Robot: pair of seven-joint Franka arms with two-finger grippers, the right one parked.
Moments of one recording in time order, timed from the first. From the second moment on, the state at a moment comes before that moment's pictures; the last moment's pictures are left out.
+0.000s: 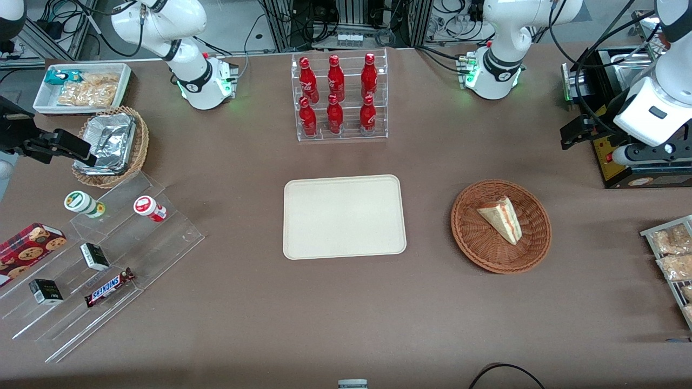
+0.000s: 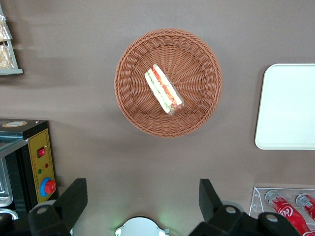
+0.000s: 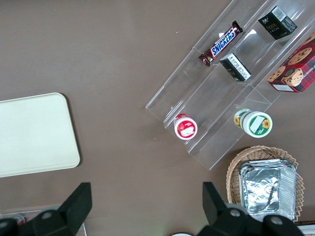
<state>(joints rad) -0.05 -0.03 -0.05 -1.60 0.01 1.46 -0.14</state>
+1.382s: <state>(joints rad) -0.05 0.07 -0.05 -2.12 0.03 2.09 -0.18</state>
